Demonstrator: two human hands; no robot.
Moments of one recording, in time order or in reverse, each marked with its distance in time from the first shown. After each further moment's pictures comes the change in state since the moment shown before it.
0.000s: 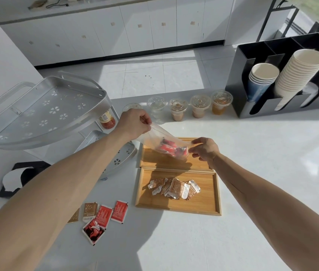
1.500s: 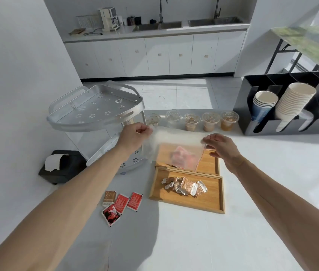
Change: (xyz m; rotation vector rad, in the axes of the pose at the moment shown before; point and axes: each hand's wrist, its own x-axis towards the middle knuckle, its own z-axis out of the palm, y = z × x) left_hand -0.109 -0.026 -0.042 -0.489 0.218 -0.085; right_hand -0.113 -0.035 -0.025 0.199 -0.046 -0.353
